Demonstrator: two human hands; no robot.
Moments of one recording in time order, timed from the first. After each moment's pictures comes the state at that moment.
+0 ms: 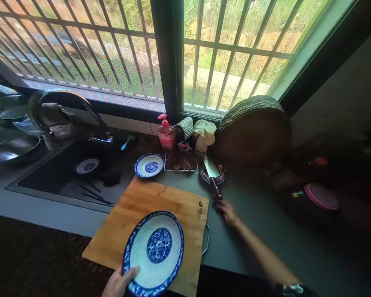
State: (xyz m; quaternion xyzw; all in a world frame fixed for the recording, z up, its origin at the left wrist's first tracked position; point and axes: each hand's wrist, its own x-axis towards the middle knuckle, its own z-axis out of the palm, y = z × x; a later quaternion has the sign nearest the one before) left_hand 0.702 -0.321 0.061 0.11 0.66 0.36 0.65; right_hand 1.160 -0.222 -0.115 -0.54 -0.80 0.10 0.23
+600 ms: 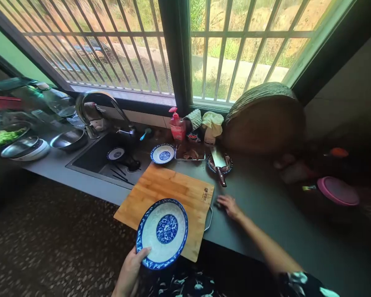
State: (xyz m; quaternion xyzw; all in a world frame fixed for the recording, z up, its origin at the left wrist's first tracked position) left_hand 0.739 -0.387 0.081 0.05 0.62 0.46 0.64; right_hand 1.132 -0.262 -0.100 -0.50 -0.83 0.16 0.20
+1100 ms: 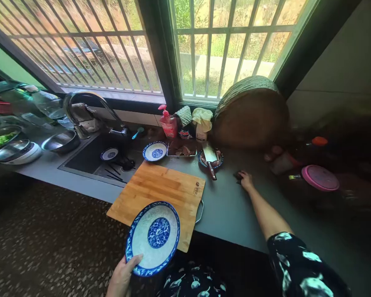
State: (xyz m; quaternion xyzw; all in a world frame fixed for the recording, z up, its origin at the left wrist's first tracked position) left_hand 0.755 -0.425 0.083 0.03 0.66 0.42 0.62; right_hand 1.261 -0.185 -0.057 -0.73 -0.64 0.10 0.23
